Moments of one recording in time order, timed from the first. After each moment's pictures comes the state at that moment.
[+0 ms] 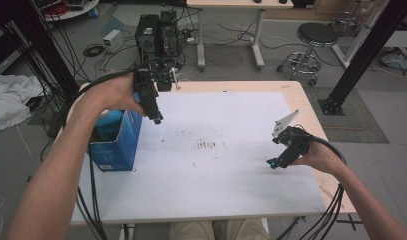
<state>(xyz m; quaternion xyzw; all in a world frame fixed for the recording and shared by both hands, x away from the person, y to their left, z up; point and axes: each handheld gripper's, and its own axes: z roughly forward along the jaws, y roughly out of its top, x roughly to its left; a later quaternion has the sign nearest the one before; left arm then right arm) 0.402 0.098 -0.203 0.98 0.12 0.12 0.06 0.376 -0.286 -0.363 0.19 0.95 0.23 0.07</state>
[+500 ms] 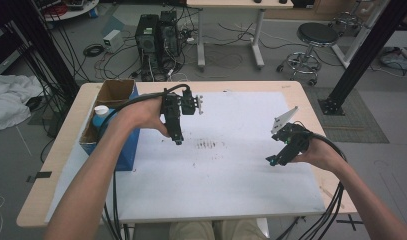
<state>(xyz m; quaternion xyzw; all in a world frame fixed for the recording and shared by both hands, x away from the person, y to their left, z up) 0.399 0.053 -0.266 0.99 0.08 0.07 0.06 0.376 -0.280 -0.350 0.19 0.95 0.23 0.08</state>
